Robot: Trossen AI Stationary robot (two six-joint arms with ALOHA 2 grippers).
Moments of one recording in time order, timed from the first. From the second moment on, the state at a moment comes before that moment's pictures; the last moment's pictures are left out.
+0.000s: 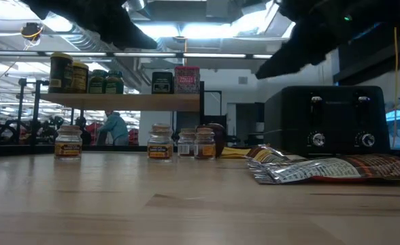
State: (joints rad) left arm 0.05 0.98 0.63 -0.01 -0.17 0.16; right arm 0.22 1.28 0.63 0.12 0.32 0.06
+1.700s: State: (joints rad) left arm -0.07 1.46 0.70 0.05 -0.24 -0.14; right arm 0.46 1.67 0.43 0.70 0.93 0.27
